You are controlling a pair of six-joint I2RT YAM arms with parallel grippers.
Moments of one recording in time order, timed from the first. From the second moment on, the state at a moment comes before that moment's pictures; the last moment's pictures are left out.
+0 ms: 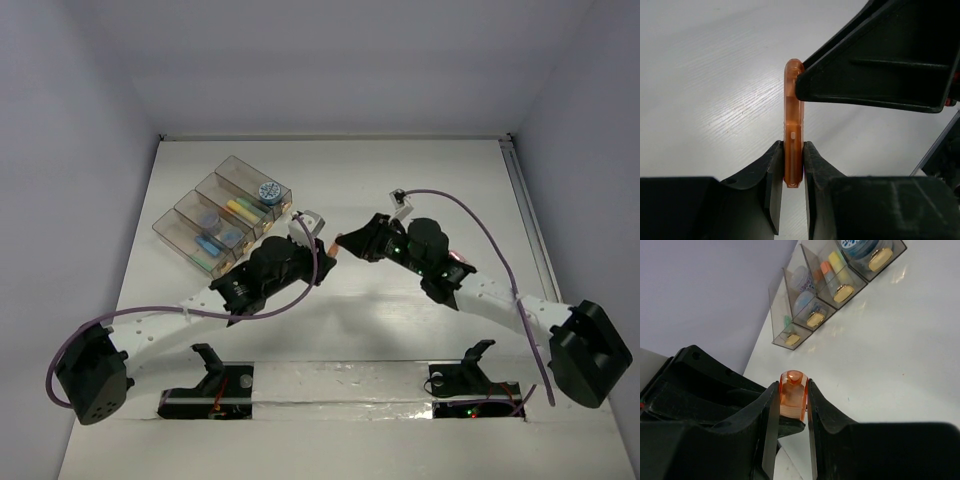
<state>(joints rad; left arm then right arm) -0.88 1.06 0.62 0.11 -0.06 -0.35 0.70 1.23 0.62 0.43 -0.25 0.85</state>
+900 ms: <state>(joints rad) -0.72 1.08 0.58 0.47 -0.42 -0.54 0.81 0.77 0.50 -0.03 0.09 0.86</state>
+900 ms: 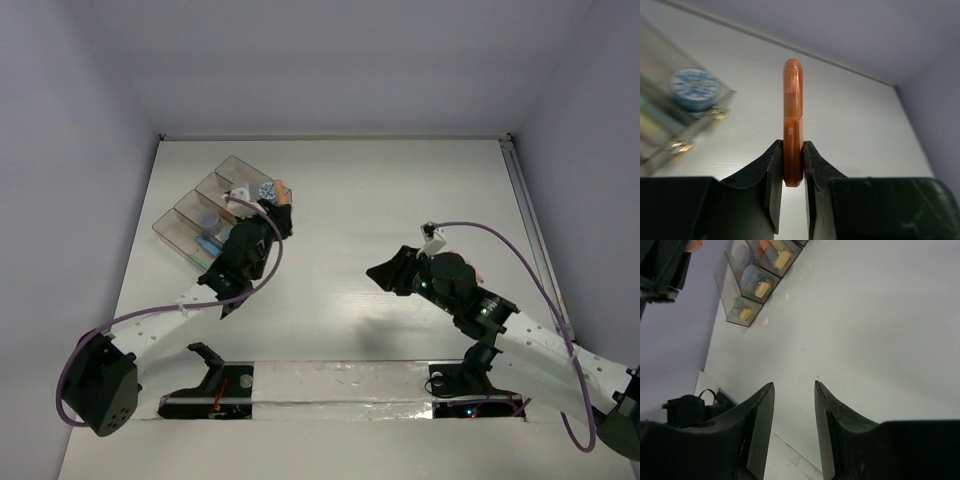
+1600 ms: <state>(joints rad) -0.03 1.03 0.44 0.02 -0.50 -0.86 0.81 0.62 0.39 -0.11 0.00 0.78</state>
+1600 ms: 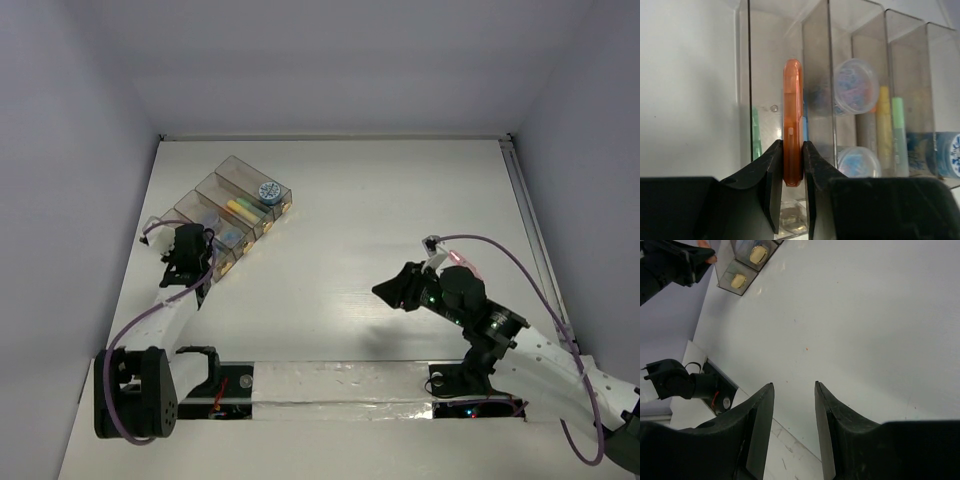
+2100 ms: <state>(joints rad) -0.01 1.05 0.44 0.06 -0.48 -0.87 0.81 0.63 0.38 -0.16 0.04 0.74</state>
